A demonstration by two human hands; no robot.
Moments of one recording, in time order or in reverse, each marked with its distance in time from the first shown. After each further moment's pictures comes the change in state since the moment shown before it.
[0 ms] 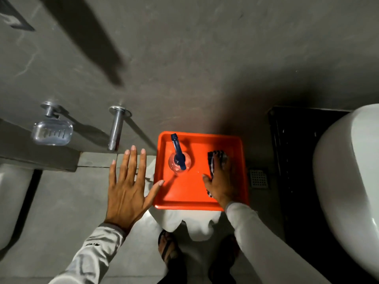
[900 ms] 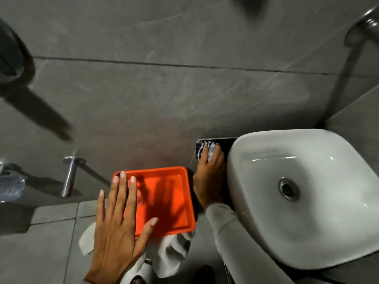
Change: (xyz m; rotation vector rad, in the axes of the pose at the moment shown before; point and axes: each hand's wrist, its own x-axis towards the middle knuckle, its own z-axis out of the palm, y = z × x) left_hand -0.026 0.138 -0.120 -0.215 0.289 0.220; right_hand -0.035 0.038 -0.173 -0.009 0.724 -0.005
